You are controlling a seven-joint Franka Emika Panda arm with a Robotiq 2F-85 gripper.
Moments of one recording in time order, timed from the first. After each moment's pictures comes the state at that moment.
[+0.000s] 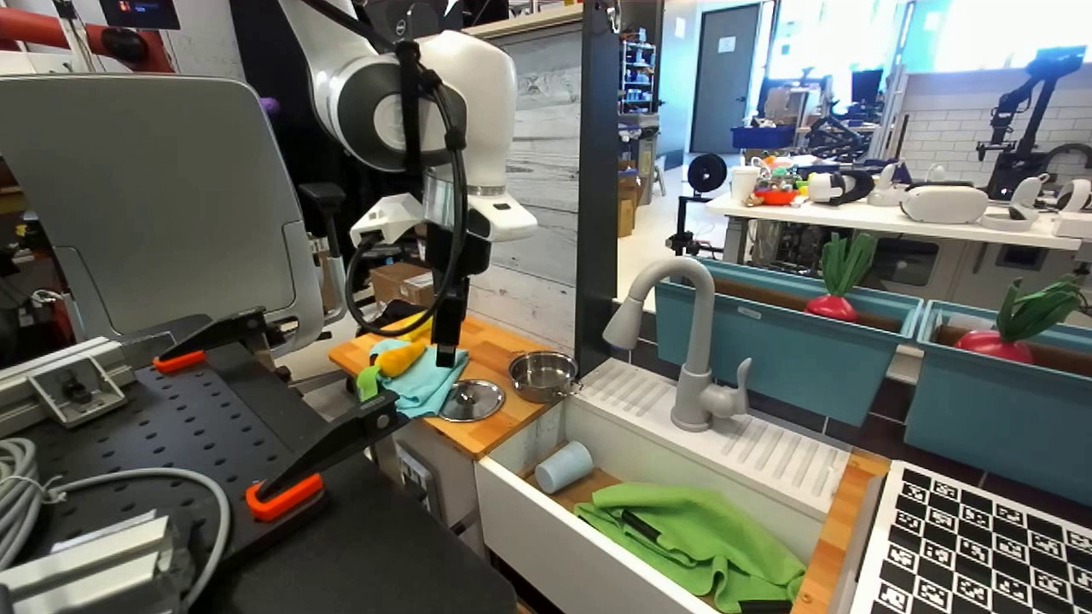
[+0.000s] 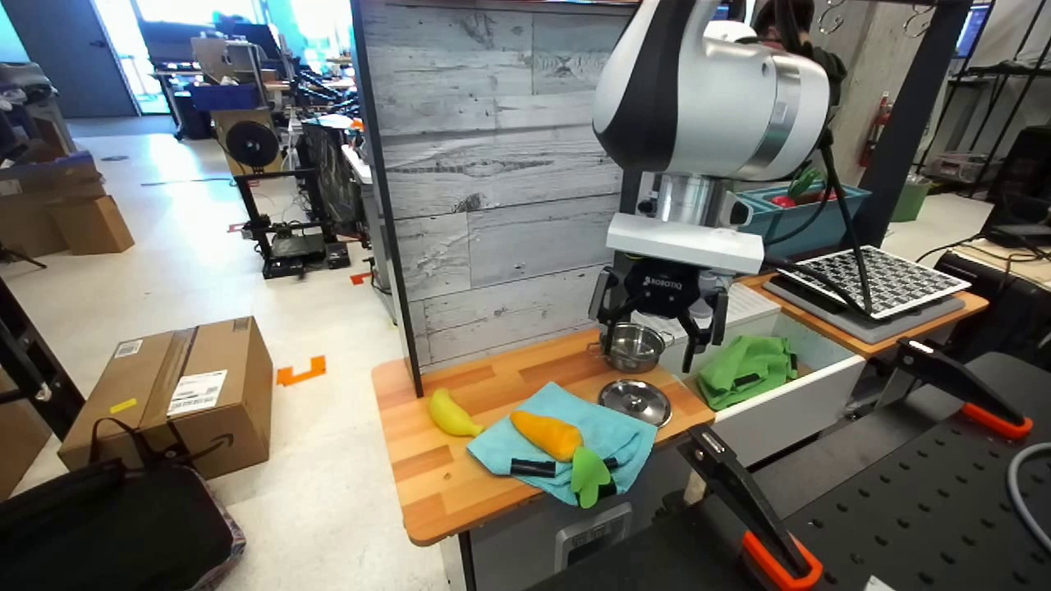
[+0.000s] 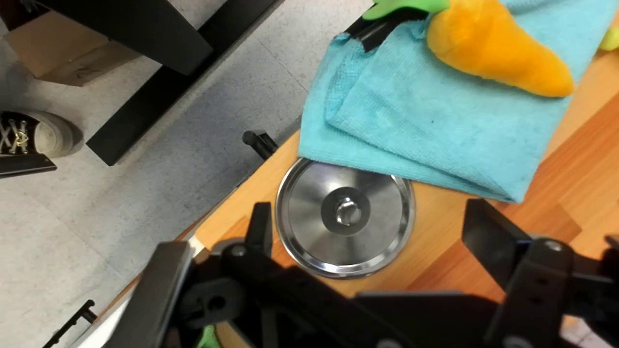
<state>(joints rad) 0.04 0.73 0.02 -2.06 0.32 2.65 0.46</state>
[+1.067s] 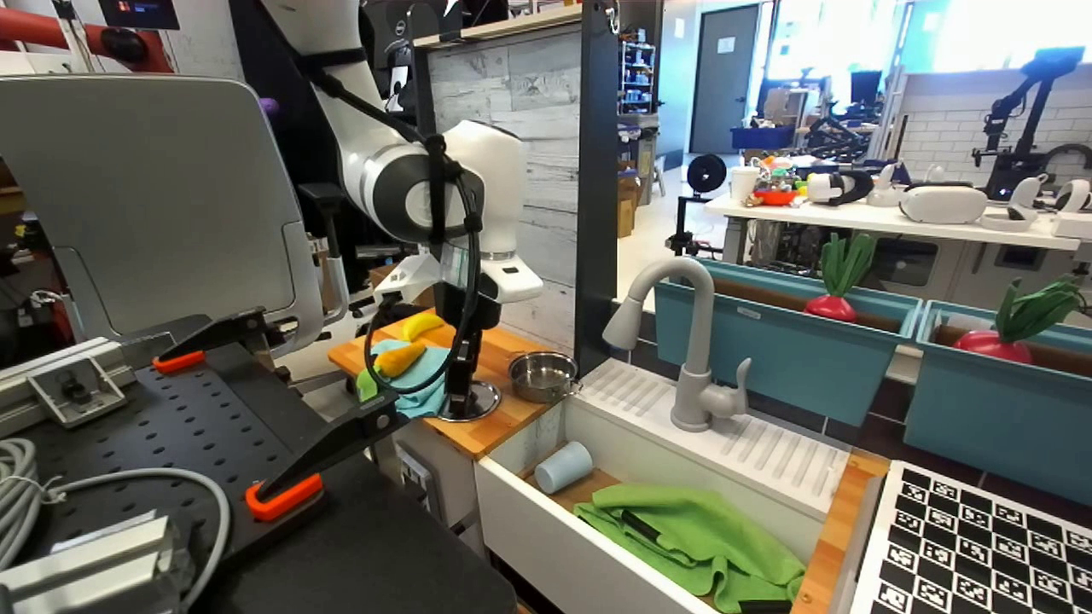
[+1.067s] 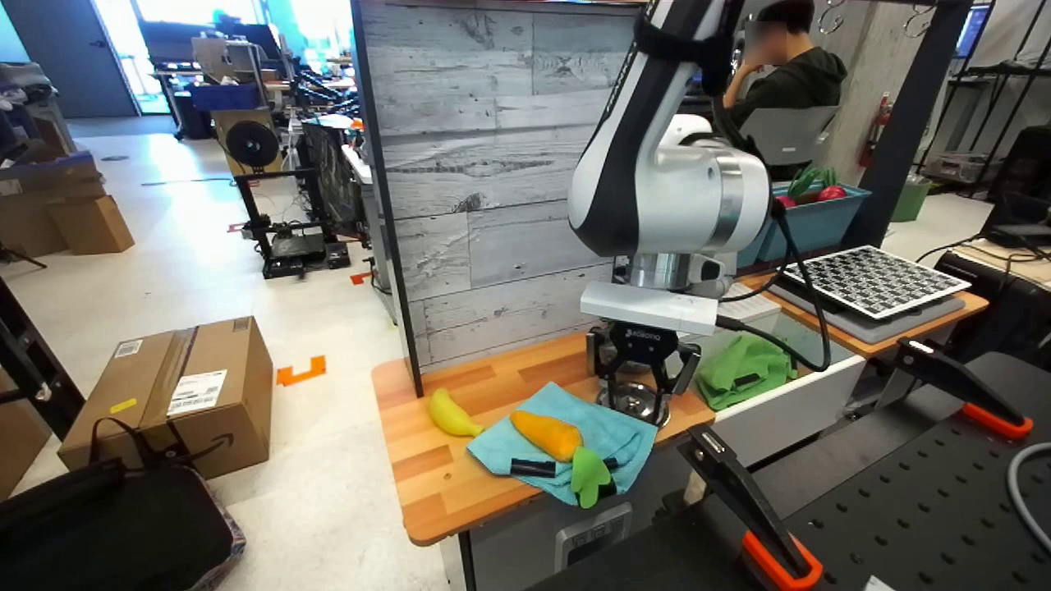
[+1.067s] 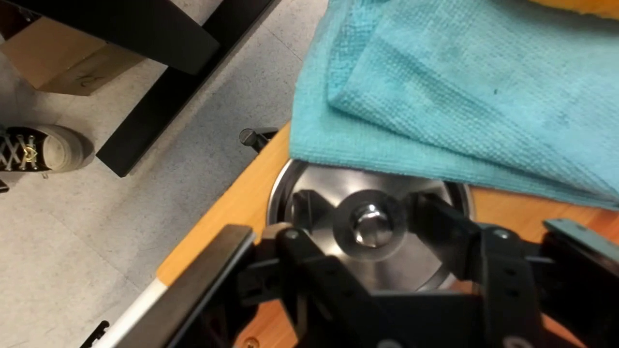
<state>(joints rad) 0.11 0.95 -0.03 -1.88 0.32 2.65 0.56</state>
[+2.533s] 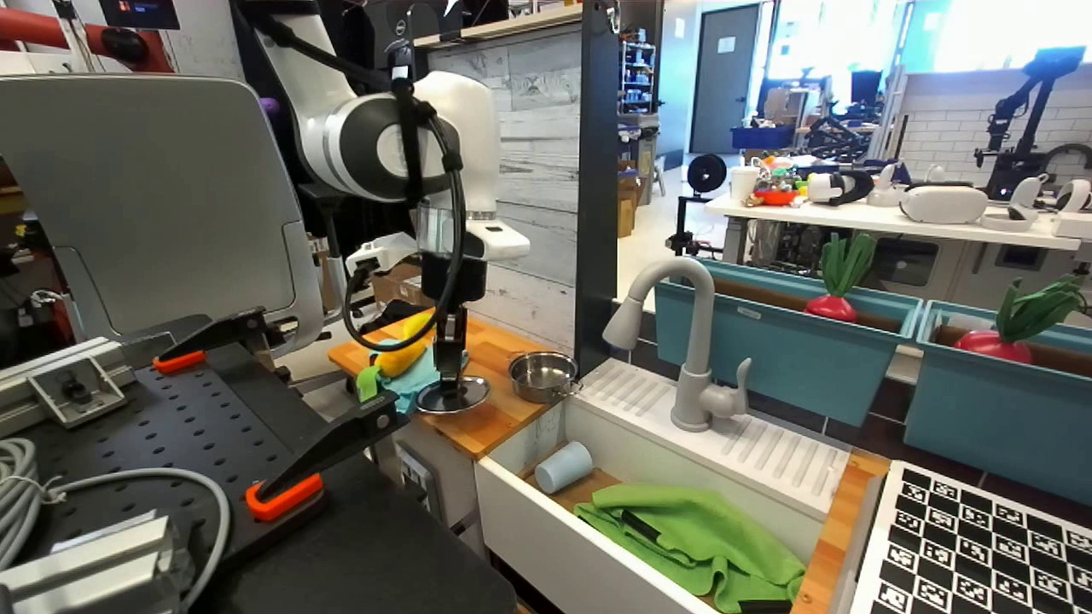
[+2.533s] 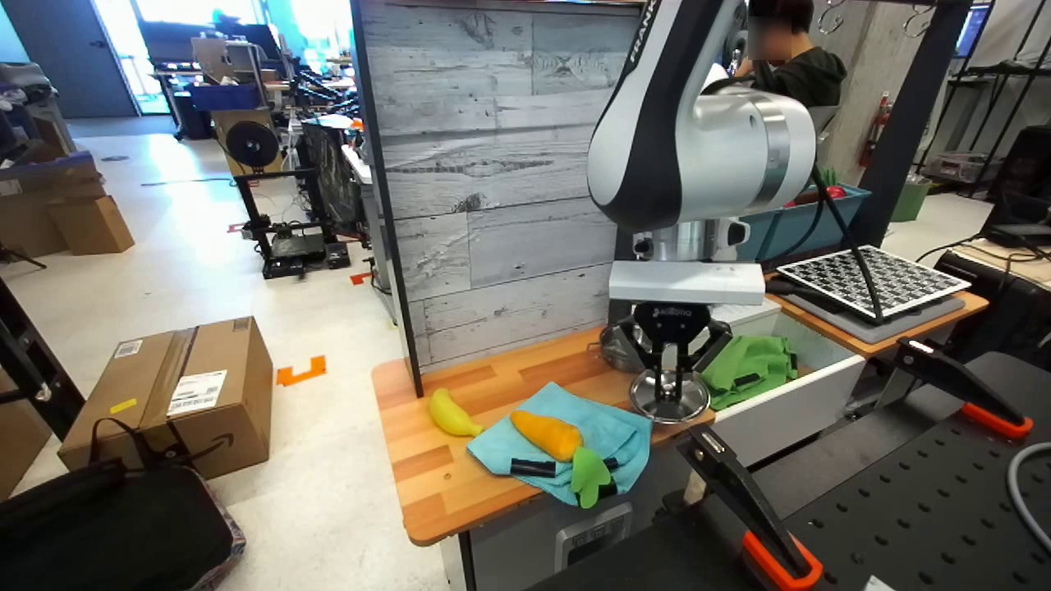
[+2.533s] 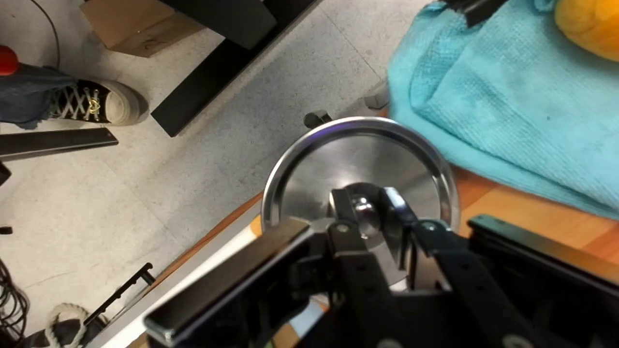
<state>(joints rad) 0.21 0.79 -0.13 -2.05 0.22 2.65 0.57</state>
